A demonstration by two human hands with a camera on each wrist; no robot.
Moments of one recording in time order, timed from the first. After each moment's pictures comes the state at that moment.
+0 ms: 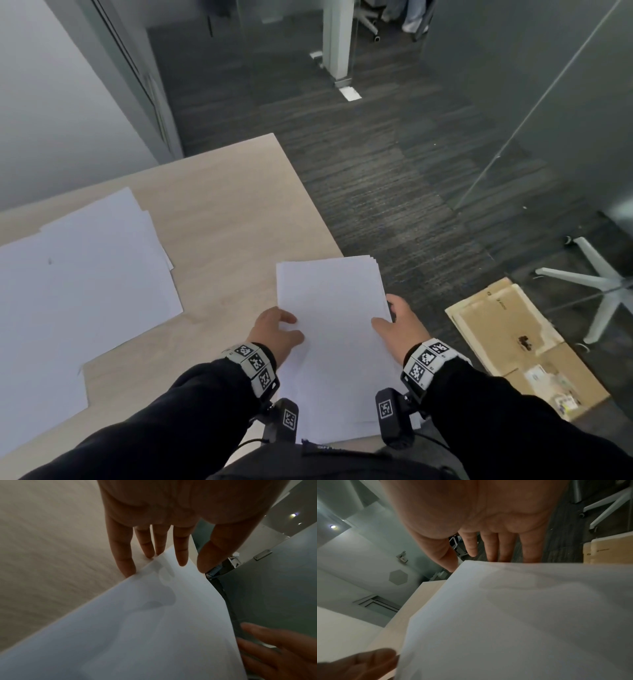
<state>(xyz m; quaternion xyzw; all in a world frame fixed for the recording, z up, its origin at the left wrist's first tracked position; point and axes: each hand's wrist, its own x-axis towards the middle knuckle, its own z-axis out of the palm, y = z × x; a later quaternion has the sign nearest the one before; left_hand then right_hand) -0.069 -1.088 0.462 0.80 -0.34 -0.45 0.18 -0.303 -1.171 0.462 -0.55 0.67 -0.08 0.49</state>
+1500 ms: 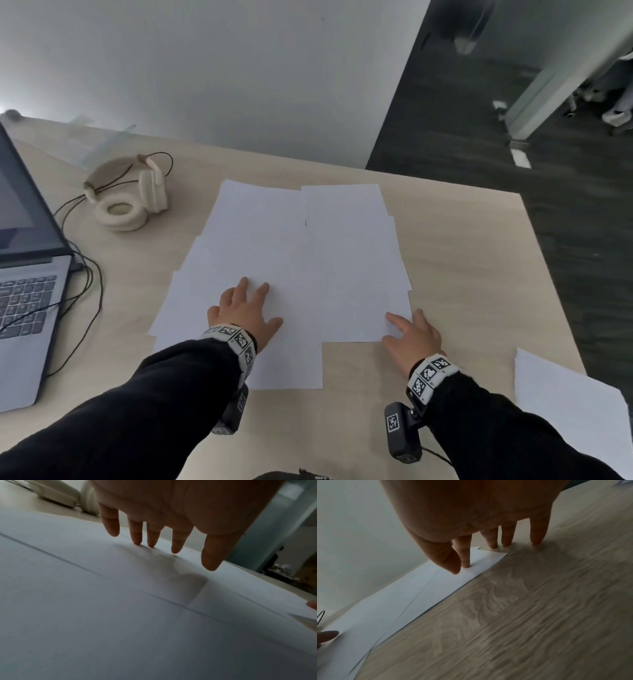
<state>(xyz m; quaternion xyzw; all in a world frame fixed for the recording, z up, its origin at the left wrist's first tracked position) 0.350 -0.875 0.448 0.91 -0.28 -0.29 0.01 0.115 -1.070 0.458 -0.77 0.54 0.18 0.28</state>
